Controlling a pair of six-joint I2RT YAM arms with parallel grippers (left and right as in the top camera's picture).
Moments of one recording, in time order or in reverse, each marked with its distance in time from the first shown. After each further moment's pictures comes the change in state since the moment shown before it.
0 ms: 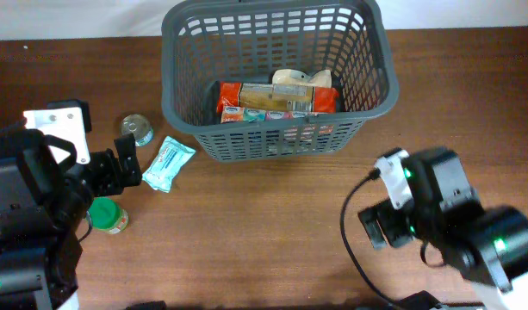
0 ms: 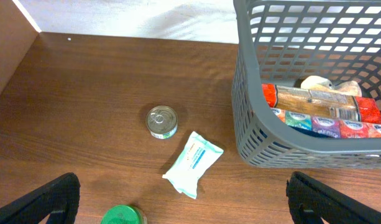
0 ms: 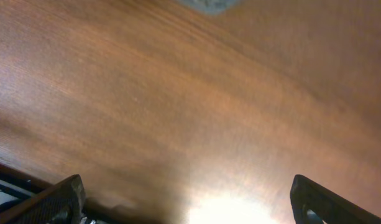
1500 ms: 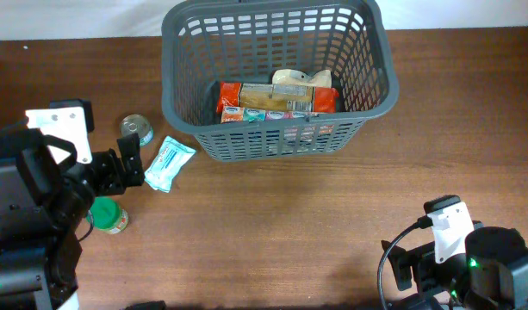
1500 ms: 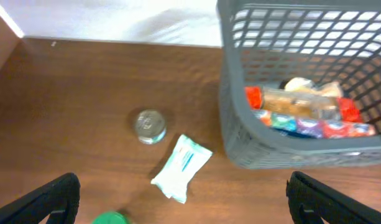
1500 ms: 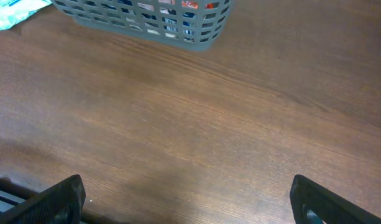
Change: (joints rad) left arm 0.002 0.000 0.000 0.020 0.061 -0.001; right arm 0.000 -0.359 -0.045 -0.025 0.006 0.094
